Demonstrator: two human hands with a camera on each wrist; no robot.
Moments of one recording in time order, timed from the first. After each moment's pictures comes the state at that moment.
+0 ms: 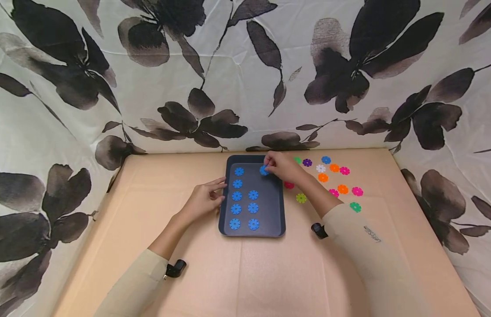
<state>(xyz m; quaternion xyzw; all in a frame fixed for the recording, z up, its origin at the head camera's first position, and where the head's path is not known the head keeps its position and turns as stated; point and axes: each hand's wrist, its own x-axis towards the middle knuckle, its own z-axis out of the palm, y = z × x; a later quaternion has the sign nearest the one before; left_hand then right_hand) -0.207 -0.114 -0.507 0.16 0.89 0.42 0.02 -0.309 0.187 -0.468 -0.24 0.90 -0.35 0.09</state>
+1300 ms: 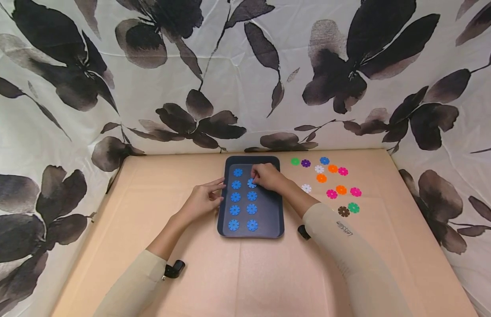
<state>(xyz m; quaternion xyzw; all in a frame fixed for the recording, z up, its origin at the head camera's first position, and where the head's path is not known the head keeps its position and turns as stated) -0.207 -0.113 -0.503 0.16 0.89 0.42 0.03 -0.306 0.146 -0.502 -0.26 0.91 -0.30 0.14</state>
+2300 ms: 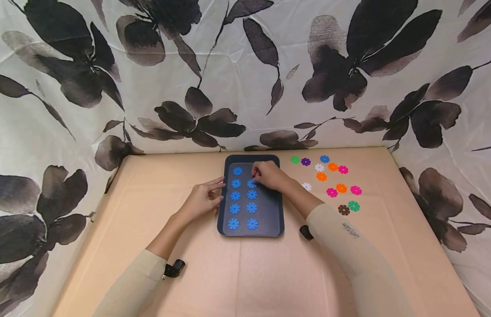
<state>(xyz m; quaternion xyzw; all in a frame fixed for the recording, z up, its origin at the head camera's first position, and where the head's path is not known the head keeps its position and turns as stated) -0.206 -0.112 -0.506 0.15 0.89 0.43 0.03 -0.301 0.152 -0.493 -0.26 0.91 -0.31 0.13</state>
